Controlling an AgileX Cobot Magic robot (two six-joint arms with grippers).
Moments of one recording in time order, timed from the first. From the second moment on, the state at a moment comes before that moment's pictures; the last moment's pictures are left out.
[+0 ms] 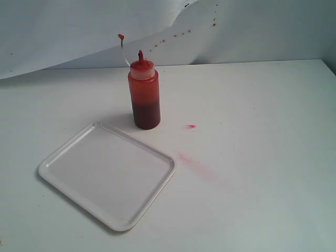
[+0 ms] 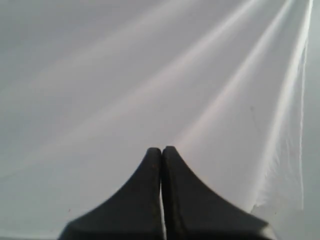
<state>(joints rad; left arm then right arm) 0.02 0.00 -0.29 0.11 0.07 -0.41 -0.04 0.00 0.00 -0.08 0.25 -0.04</state>
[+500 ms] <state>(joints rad) 0.02 0.16 -0.47 0.10 0.22 -0.41 -0.04 0.00 0.00 -0.08 0.25 -0.04</state>
